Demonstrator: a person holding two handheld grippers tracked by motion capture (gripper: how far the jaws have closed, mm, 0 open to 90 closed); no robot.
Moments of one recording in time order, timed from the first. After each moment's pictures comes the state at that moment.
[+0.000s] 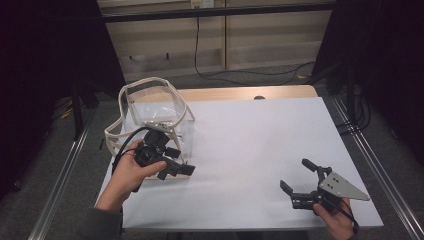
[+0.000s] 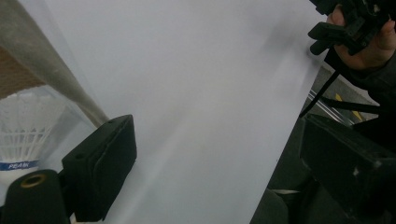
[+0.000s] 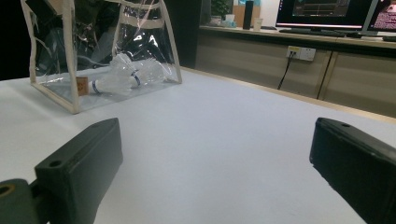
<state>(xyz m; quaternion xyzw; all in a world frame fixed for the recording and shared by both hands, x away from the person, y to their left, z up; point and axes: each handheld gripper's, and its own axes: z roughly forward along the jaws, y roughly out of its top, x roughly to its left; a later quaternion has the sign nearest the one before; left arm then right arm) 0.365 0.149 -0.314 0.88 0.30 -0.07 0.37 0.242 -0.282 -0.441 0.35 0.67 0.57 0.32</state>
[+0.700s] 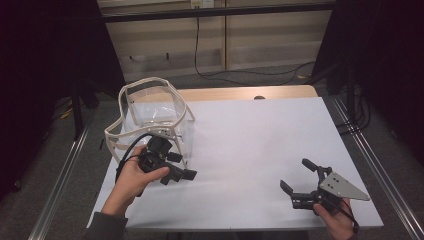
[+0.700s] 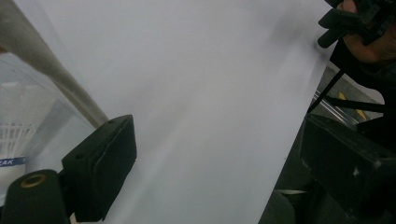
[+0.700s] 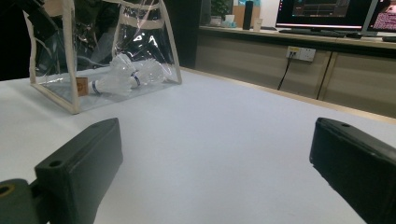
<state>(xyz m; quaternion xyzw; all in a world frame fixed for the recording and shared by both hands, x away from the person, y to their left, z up) 0.360 0.146 -0.333 0.88 0.30 -0.07 0.37 0.243 -0.282 -0.441 0.35 0.66 0.58 0.32</state>
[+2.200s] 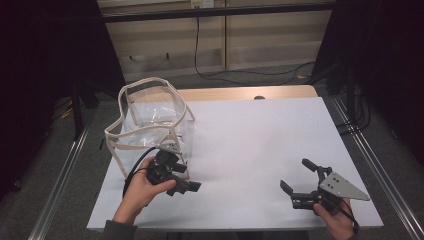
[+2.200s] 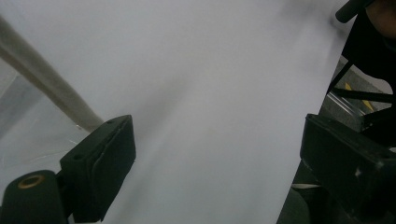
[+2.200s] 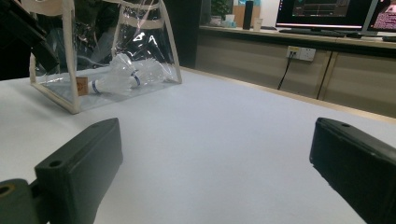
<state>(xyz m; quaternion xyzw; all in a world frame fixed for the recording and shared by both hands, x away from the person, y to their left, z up) 0.351 0.140 -0.373 0.88 0.29 -0.07 0.36 0.242 -0.282 -0.441 0.35 0.67 0.57 0.32</state>
